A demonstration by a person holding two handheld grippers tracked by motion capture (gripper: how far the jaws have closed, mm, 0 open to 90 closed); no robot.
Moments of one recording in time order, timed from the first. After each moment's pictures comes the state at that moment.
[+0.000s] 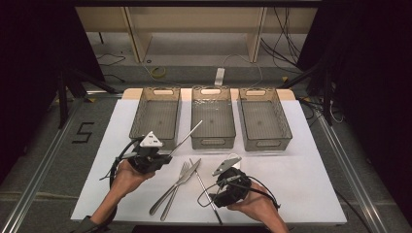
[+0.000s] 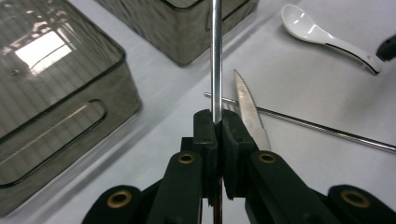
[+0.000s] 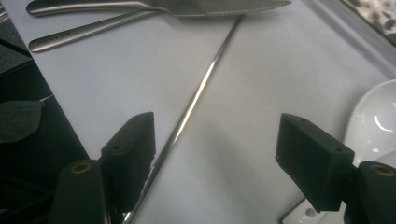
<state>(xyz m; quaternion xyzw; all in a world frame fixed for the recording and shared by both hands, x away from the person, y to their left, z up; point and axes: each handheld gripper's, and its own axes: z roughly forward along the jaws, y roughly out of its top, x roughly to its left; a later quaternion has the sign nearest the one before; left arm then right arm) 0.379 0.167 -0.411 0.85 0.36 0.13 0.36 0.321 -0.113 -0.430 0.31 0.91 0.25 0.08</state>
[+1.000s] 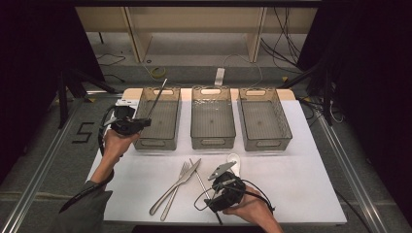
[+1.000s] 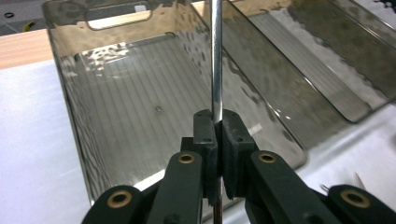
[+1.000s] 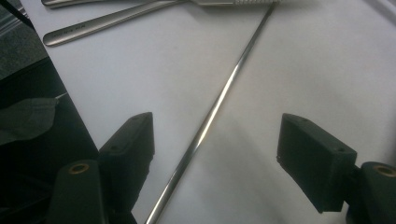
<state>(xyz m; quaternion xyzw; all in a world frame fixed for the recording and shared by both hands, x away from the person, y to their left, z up) 0.476 0.227 -0.391 0.75 0.50 0.17 0.39 0.319 -0.105 -0.446 0.30 0.92 0.25 0.05</state>
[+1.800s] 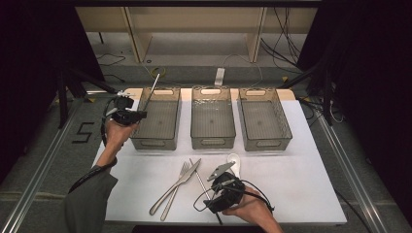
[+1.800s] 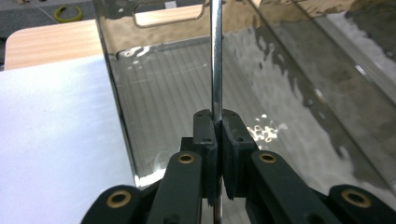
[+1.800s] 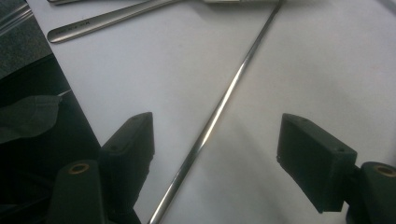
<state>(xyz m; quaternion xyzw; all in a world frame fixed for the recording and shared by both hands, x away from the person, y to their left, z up) 0.517 0.241 -0.405 0.74 0.54 0.18 0.36 0.319 -0.104 -0.447 0.30 0.92 0.25 0.04</state>
